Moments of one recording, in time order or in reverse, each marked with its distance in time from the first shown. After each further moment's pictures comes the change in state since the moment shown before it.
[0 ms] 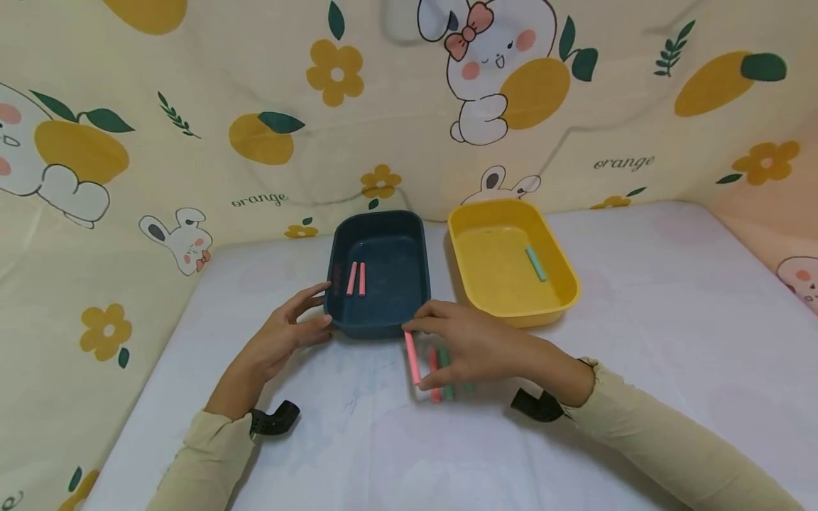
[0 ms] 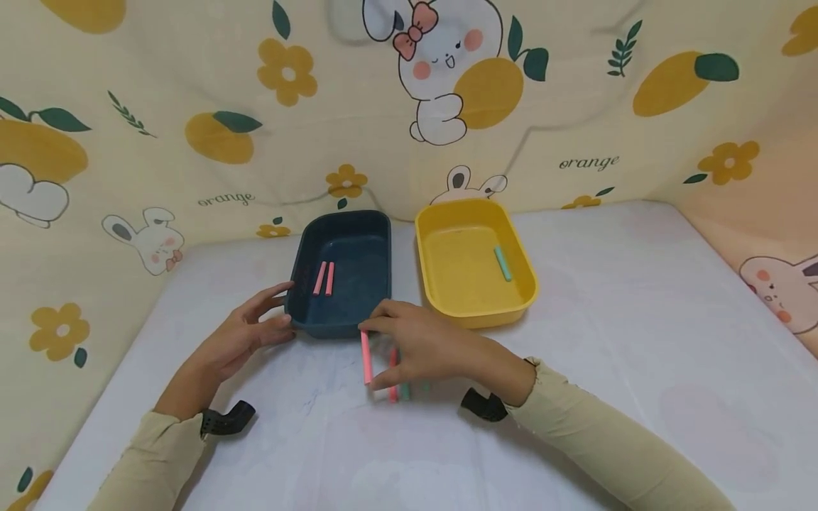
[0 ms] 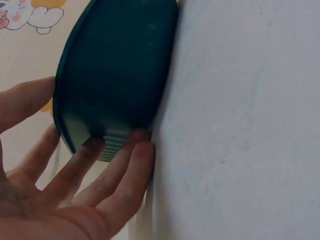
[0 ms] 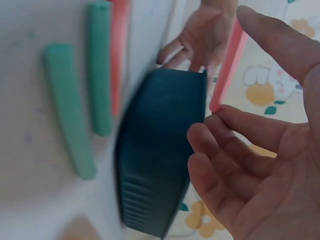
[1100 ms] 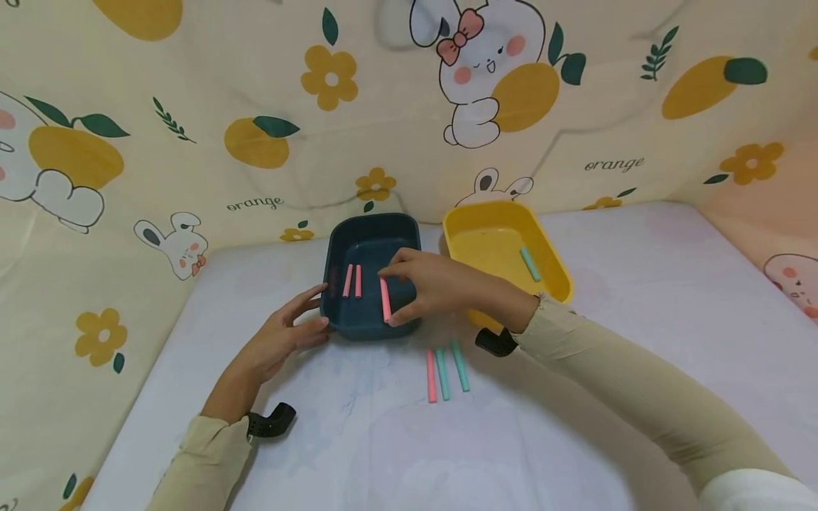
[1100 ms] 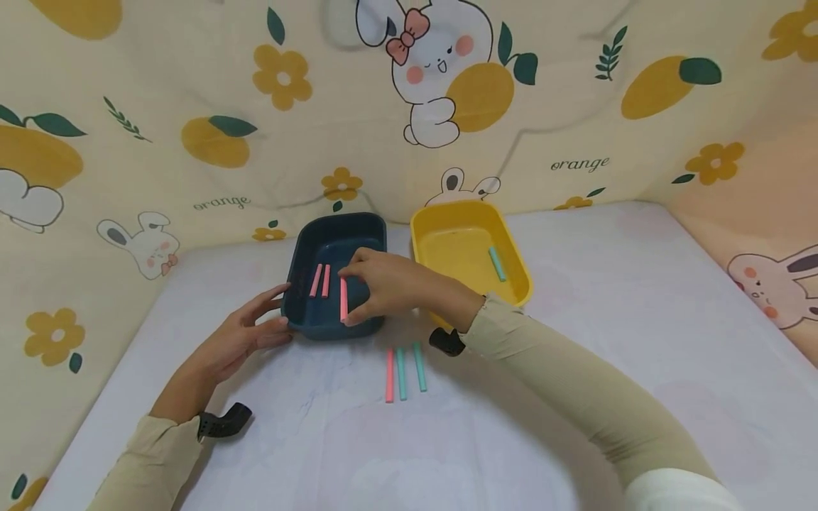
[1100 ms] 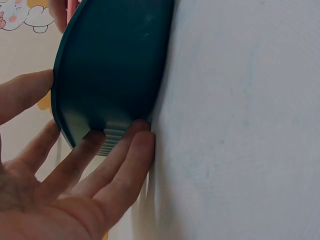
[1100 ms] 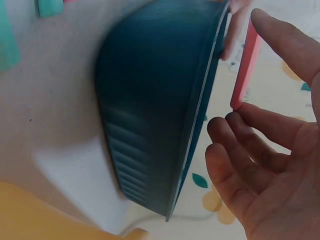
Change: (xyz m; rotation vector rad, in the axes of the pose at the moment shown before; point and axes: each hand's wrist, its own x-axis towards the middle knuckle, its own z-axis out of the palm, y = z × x) left_hand -0.004 0.006 0.002 0.054 -0.024 0.011; right_hand 0.074 0.015 -0.040 0.030 -0.092 0.113
